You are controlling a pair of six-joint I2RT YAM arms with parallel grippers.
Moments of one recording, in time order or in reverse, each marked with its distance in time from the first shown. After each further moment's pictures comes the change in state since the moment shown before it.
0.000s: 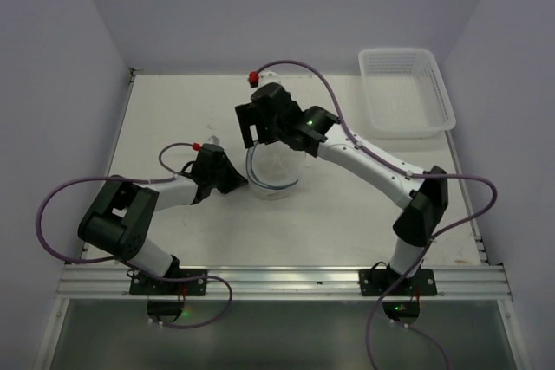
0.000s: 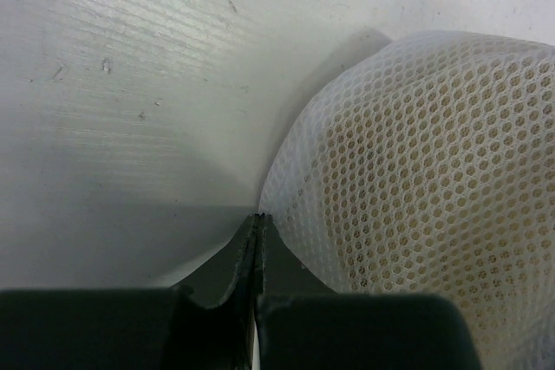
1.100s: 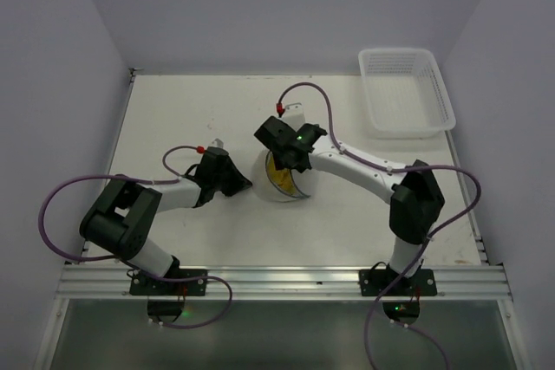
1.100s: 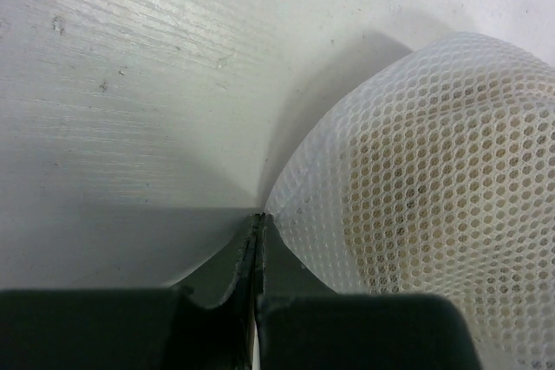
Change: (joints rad) left arm -0.045 0.003 -0.020 0.029 -0.016 -0.047; right arm 0.034 0.120 -0.166 -0.268 0.393 0.269
